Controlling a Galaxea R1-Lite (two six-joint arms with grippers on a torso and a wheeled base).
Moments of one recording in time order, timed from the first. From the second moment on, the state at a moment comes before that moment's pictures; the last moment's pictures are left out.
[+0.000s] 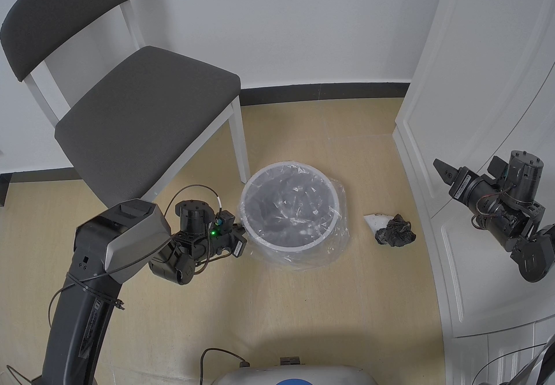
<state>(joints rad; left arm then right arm) -0.30 2.73 -1.39 -0.99 -0.31 0.32 0.20 1.70 -0.52 -1.08 -0.21 0.42</state>
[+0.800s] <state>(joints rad) -0.28 2.87 -1.70 -0.79 -0.31 0.29 0.21 1.75 -0.52 -1.08 -0.18 0.43</state>
